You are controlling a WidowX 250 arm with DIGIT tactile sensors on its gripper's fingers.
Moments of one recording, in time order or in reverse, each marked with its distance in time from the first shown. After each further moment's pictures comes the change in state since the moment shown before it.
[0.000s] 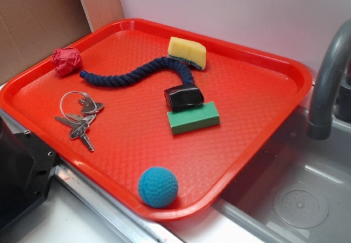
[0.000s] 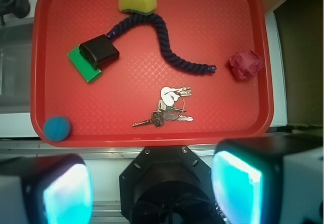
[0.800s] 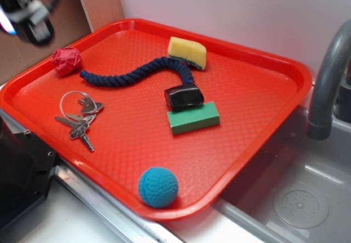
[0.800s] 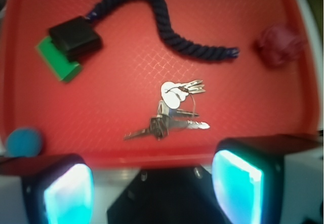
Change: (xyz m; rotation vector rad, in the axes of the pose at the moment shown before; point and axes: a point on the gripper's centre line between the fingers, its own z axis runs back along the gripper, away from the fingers) arm 0.000 0.027 -0.106 -0.086 -0.017 0.107
